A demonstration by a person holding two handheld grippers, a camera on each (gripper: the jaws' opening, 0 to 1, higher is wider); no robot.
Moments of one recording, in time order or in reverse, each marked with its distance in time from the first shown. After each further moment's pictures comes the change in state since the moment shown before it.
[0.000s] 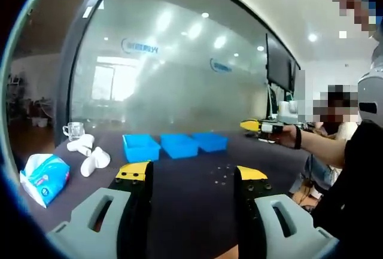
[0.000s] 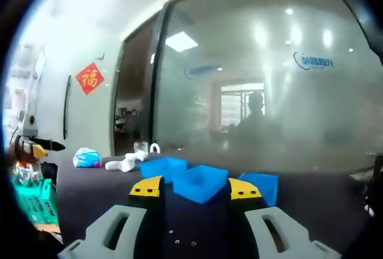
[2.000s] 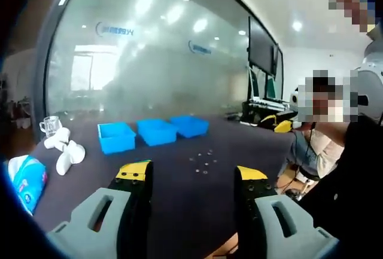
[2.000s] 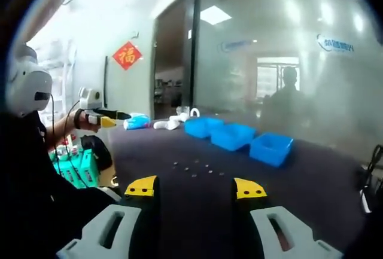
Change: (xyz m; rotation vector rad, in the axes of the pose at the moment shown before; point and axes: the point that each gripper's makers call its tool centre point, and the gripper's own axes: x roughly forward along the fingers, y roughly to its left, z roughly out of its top) left arm 0.025 -0.031 -0.021 0.026 0.125 -0.151; right arm -0.119 0.018 -0.043 -0.001 0.227 0.284
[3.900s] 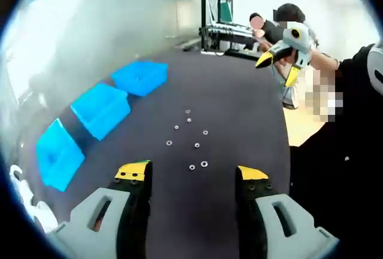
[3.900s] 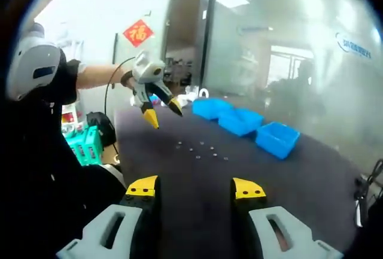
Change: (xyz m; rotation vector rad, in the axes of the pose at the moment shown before) left arm 0.146 -0.031 -0.055 0.252 0.570 -0.387; right arm 0.000 0.000 -0.020 -0.075 0.139 0.036
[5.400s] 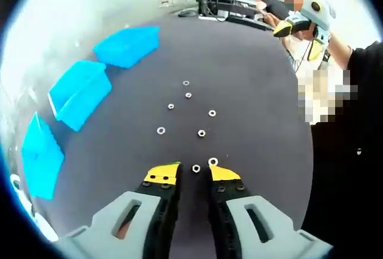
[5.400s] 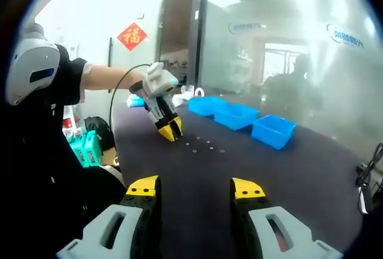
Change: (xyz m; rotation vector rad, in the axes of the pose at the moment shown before) left arm 0.046 0.002 -0.031 0.024 0.203 -0.037; right arm -0.006 -0.002 -0.018 0.047 -0.009 -0.015
